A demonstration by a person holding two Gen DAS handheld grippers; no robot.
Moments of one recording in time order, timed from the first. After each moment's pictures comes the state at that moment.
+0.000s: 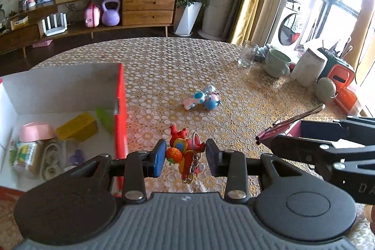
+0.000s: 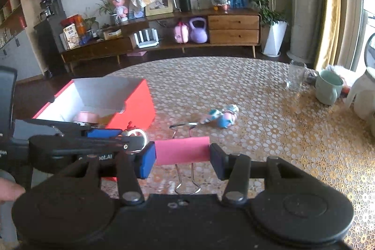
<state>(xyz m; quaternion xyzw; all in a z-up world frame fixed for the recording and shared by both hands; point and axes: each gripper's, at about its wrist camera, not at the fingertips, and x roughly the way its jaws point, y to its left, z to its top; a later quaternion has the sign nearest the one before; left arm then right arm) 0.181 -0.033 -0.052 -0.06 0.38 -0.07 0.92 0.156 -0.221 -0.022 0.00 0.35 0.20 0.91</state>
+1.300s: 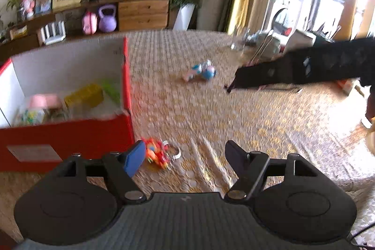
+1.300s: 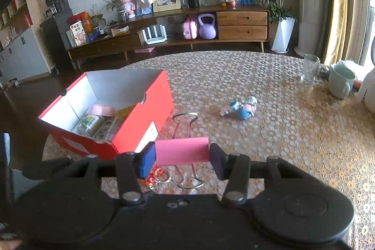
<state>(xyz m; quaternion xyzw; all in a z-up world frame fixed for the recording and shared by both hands) 0.114 -0.044 -0.098 -0.03 0.36 -0.08 0.93 0.144 -0.201 -0.035 0.01 0.36 0.22 0.91</state>
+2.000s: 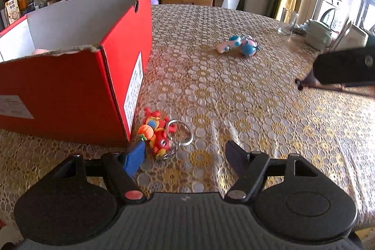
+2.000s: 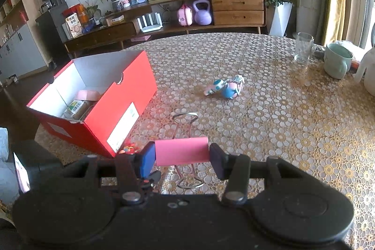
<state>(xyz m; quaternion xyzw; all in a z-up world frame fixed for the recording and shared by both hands) 0.148 -0.064 -0.158 -0.06 0.39 0.04 0.92 0.158 -0.232 -0.063 0.01 0.39 0.22 0.89</state>
